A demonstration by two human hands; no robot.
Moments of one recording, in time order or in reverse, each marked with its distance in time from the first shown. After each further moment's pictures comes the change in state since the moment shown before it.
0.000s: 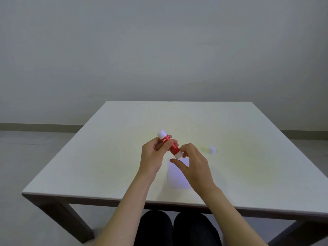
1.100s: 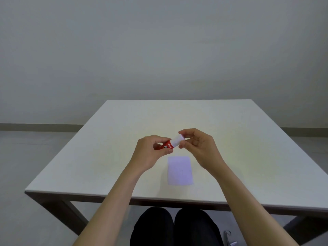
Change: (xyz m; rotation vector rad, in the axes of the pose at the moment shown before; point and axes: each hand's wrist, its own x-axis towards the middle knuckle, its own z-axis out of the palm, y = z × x) left_hand 0.001 0.027 -0.020 0.731 -0.155 0.082; right_hand 0.034 -0.007 -0.039 0.510 -0.154 0.202
